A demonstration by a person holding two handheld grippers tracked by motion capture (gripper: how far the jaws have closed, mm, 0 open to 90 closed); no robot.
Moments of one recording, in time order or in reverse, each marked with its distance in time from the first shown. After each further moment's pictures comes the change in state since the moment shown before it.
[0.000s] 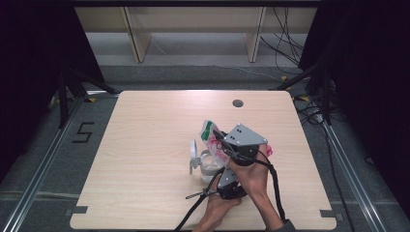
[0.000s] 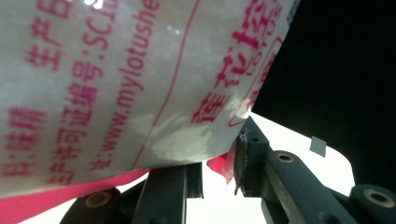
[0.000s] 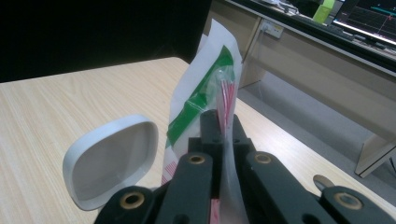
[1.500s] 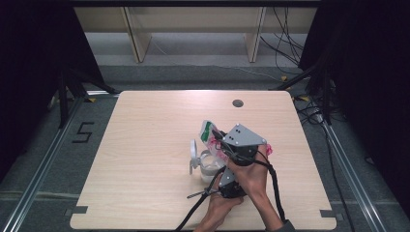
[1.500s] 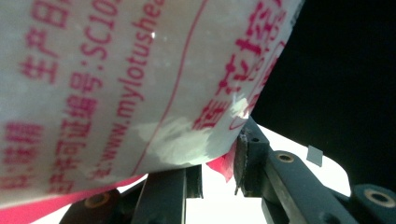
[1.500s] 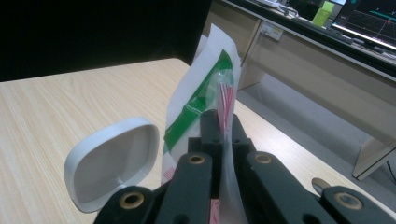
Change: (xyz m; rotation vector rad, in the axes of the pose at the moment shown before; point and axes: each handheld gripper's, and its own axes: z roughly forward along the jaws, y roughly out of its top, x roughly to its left) left arm 0.000 0.003 0.004 -0.020 -0.010 -0.013; right arm 0.002 0.002 0.000 -0.004 -0.001 -0.019
